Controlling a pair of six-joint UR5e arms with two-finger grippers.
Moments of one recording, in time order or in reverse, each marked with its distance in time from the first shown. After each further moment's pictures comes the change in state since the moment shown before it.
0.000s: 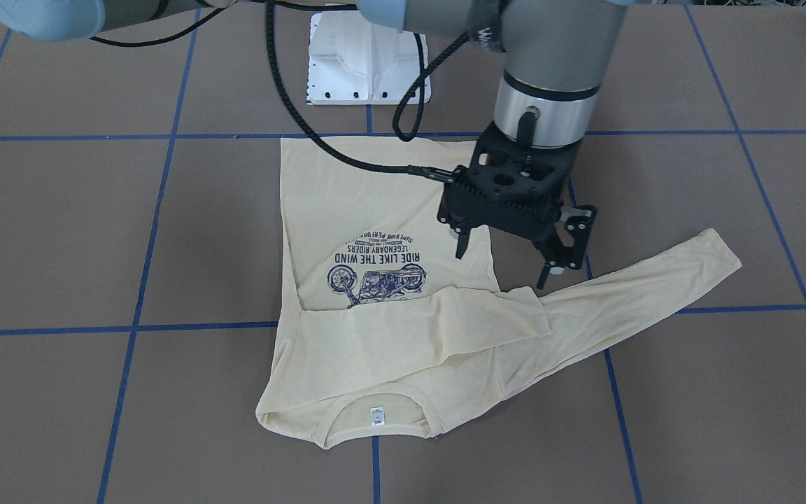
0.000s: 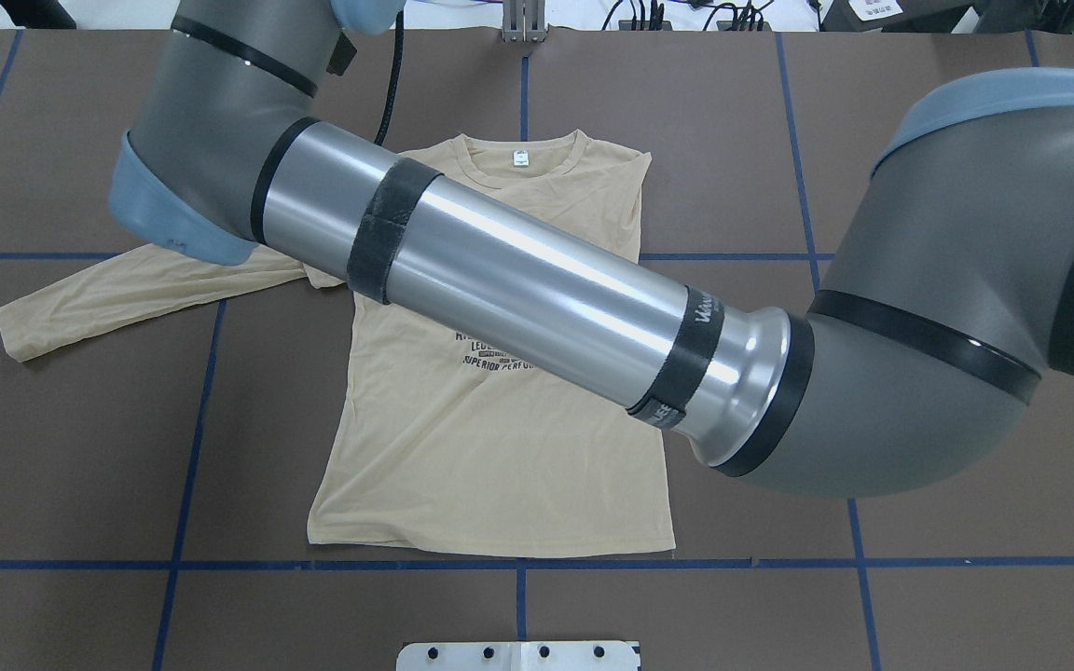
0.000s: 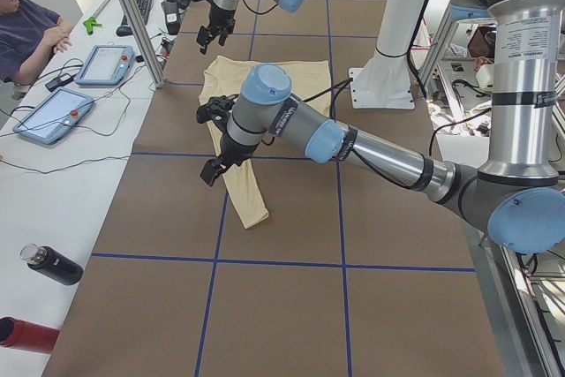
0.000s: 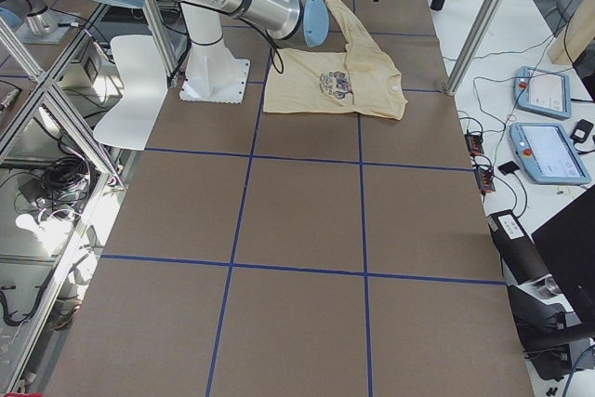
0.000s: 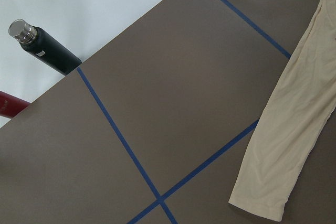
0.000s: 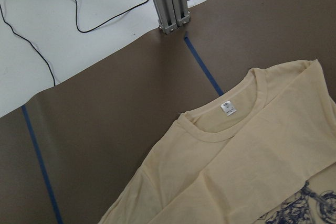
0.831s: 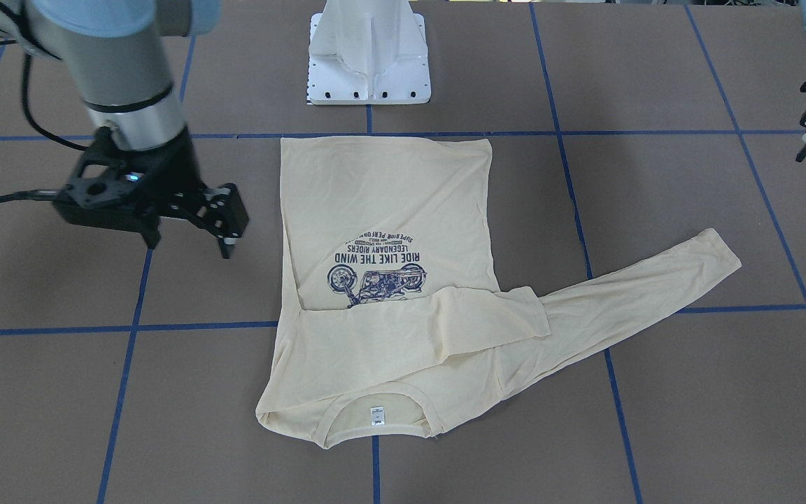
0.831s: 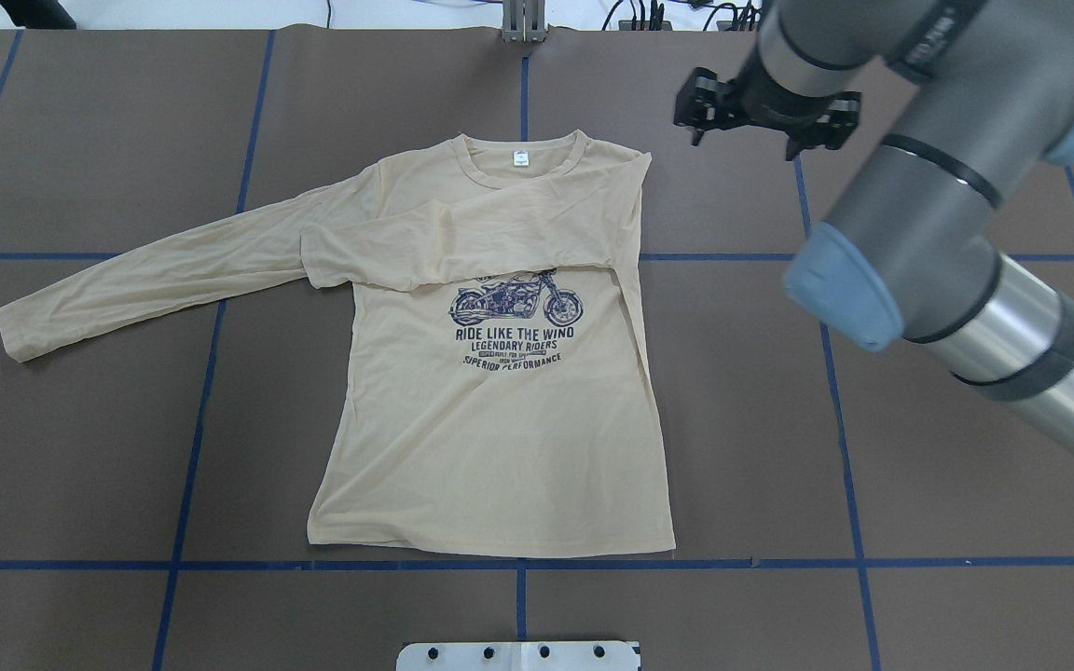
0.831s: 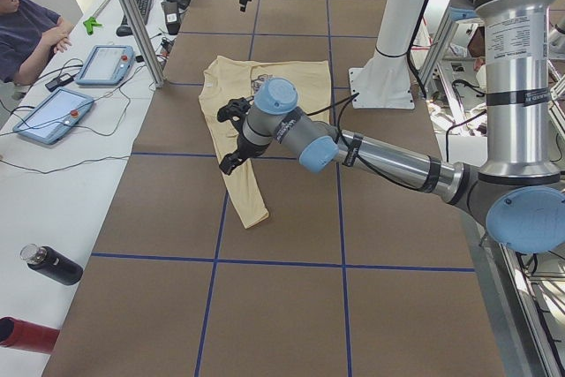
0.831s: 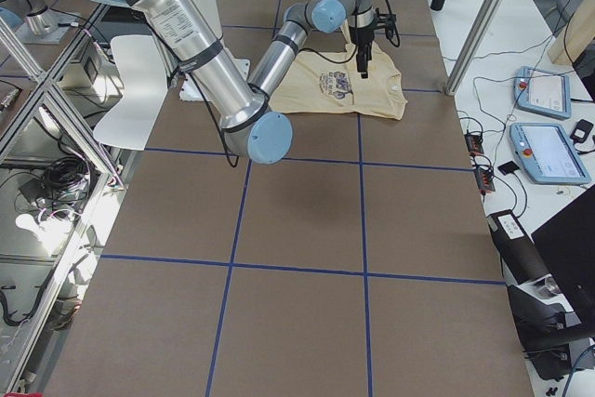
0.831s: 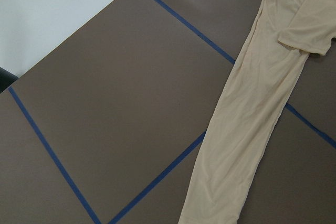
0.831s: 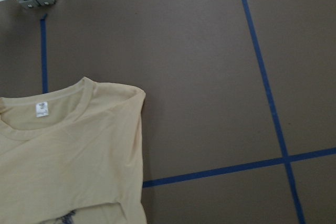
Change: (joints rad) left arm 0.260 0.120 0.026 -0.294 0.075 -0.208; right arm 0.204 -0.823 0.789 -0.062 0.200 -0.562
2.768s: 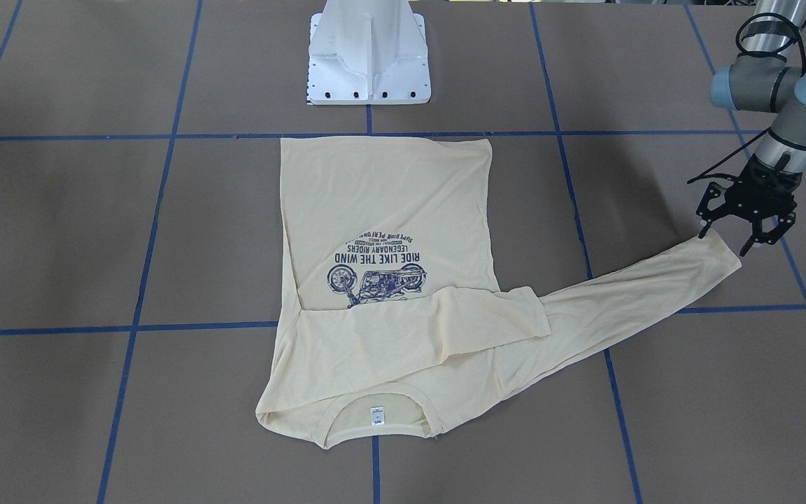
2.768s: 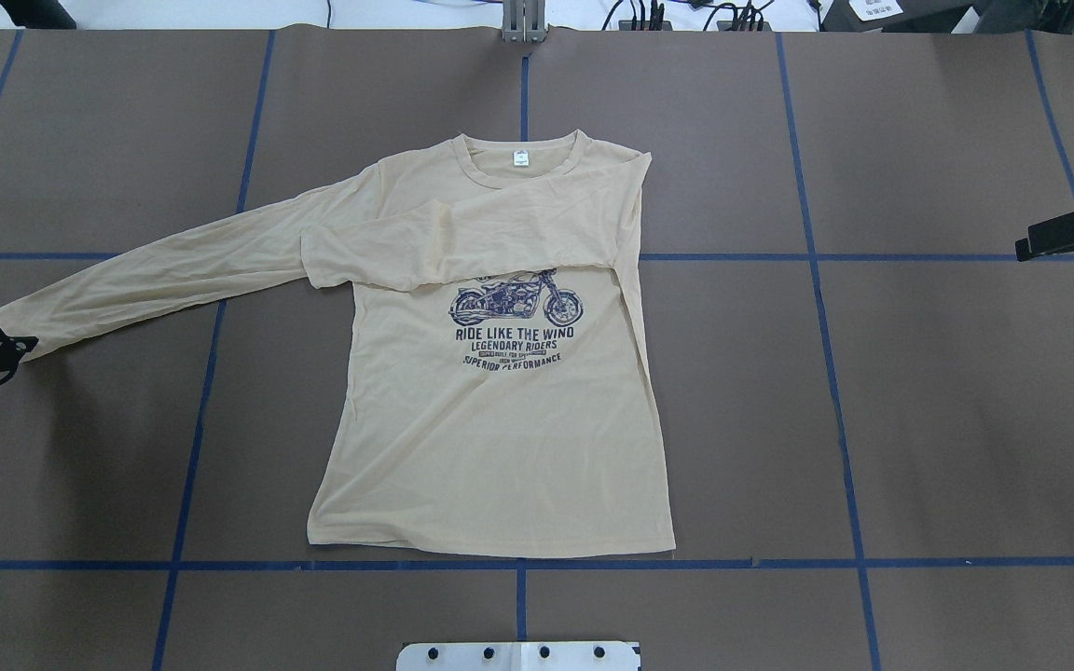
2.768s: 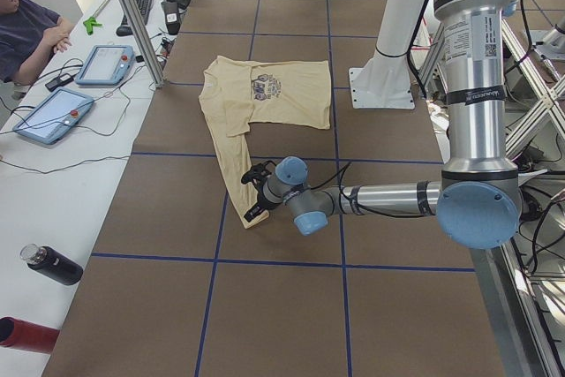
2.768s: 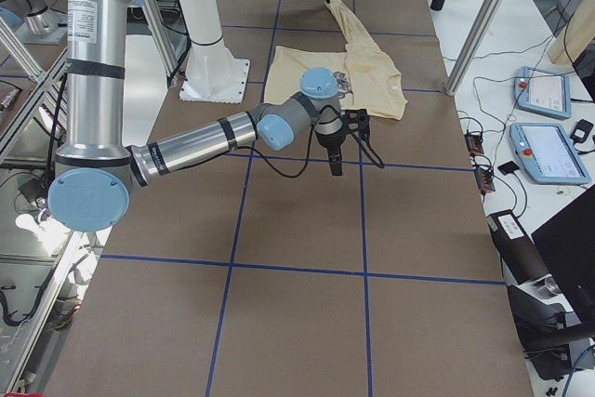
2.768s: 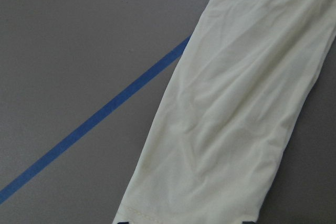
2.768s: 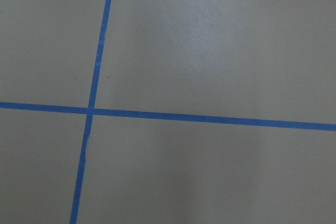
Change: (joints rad) left arm 0.399 -0.052 0.480 -0.537 0.343 -0.310; right arm 0.253 -0.659 0.084 0.534 0.225 -0.373
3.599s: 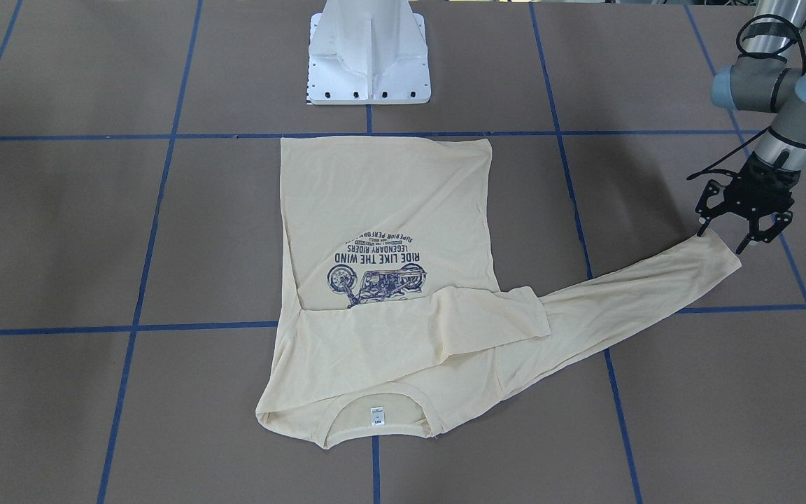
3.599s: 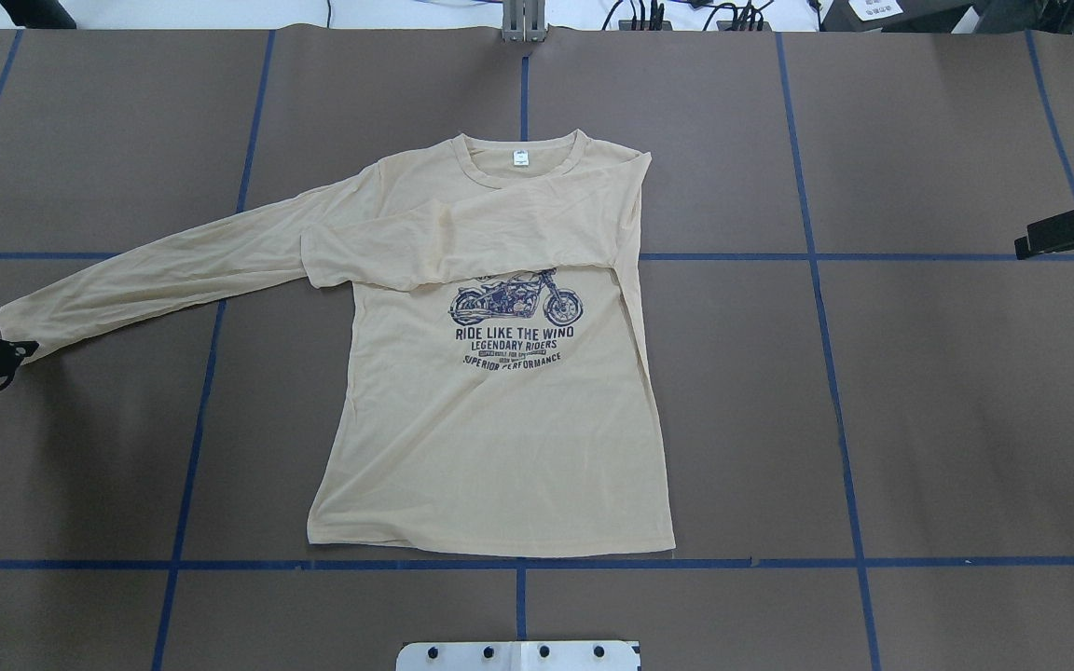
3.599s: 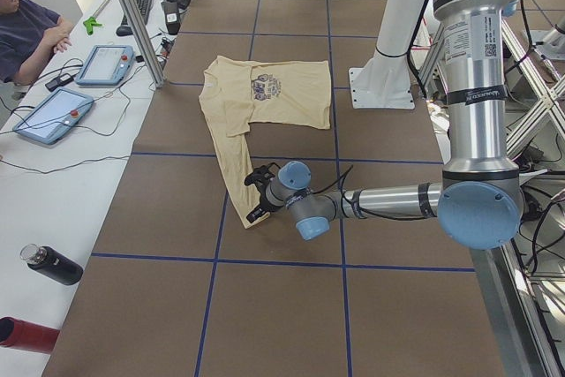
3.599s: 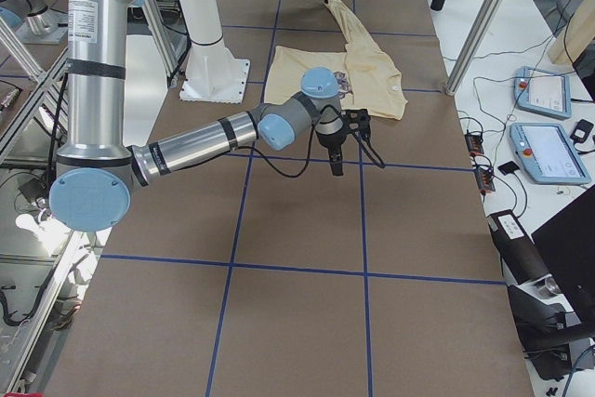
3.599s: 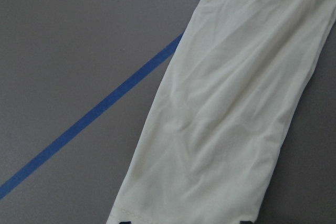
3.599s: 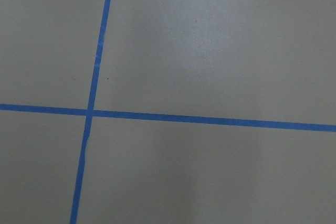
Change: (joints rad) left arm 0.010 0.024 0.011 -0.067 -0.007 0.008; right arm 0.000 0.003 -0.001 -0.001 -0.003 0.004
